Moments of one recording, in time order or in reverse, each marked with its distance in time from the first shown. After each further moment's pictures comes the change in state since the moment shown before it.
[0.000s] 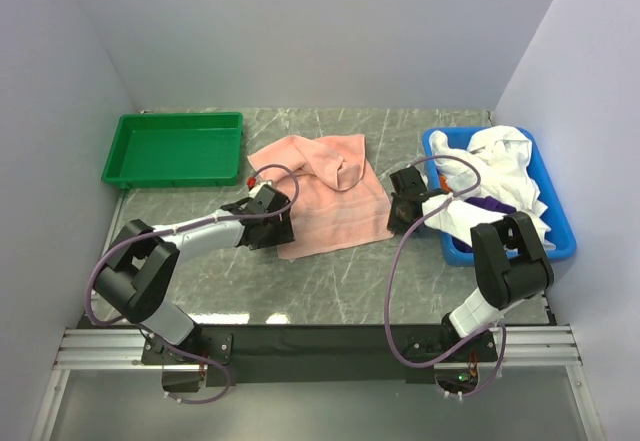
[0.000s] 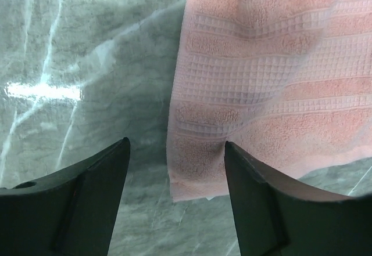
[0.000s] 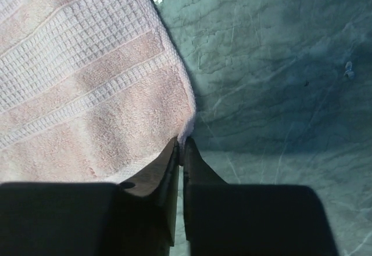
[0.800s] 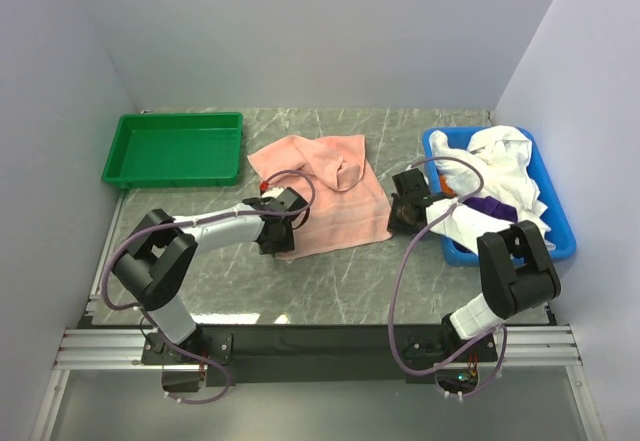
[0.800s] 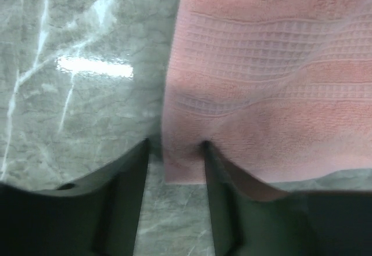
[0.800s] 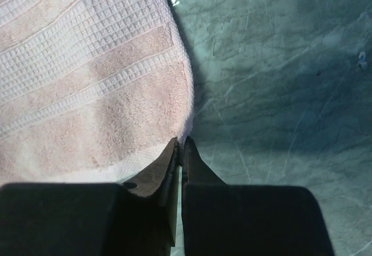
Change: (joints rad) left arm -0.102 0.110 0.136 -0.235 -0.105 -0.068; right arm 0.005 -0.058 -0.036 0.018 -0.042 -0.002
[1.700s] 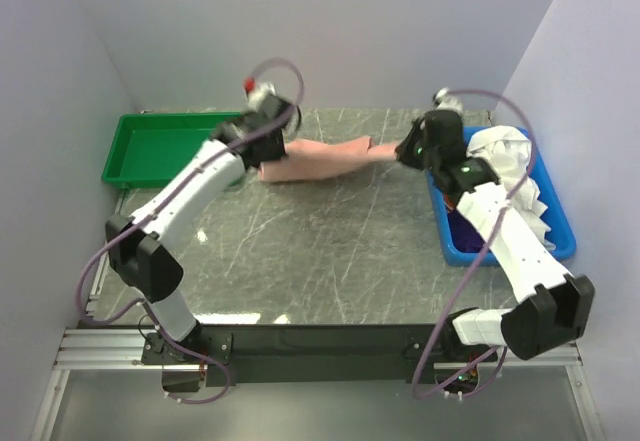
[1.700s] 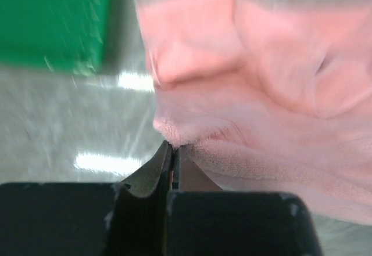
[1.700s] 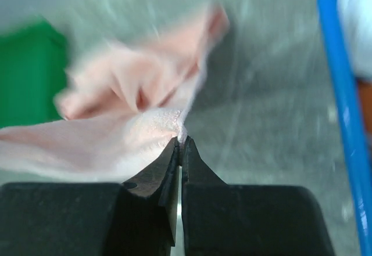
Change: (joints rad) left arm 0.121 0.035 0.710 -0.344 -0.203 0.223; right arm -0.014 -0.225 0.399 -0.106 0.032 -0.001
